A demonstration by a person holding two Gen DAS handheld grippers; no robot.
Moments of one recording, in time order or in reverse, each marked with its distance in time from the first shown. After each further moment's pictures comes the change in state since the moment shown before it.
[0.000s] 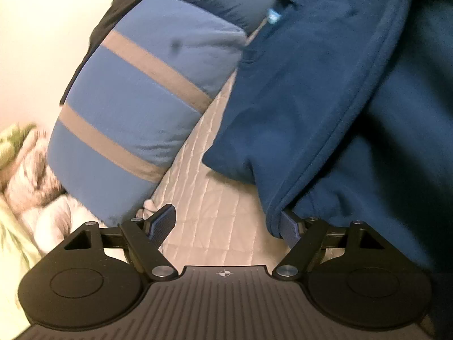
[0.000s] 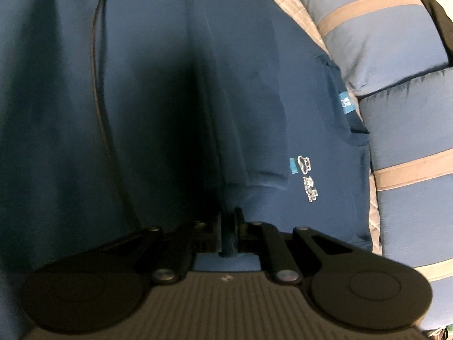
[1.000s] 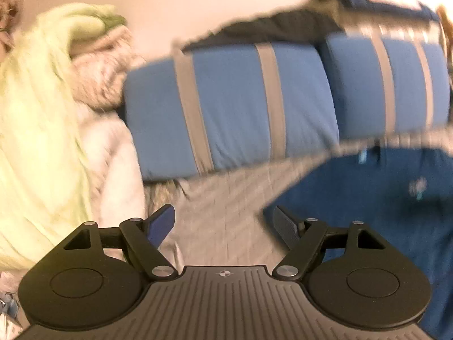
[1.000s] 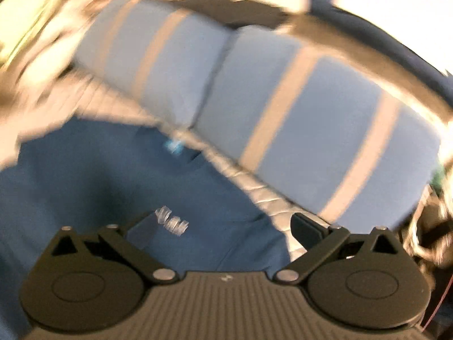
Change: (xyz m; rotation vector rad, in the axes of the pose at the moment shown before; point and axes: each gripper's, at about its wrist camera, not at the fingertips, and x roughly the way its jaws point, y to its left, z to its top) left arm -0.098 0.232 -0.011 -0.810 -0.015 -0.128; right arm -0.123 -0.144 -0.092 0.871 -0.361 -0.291
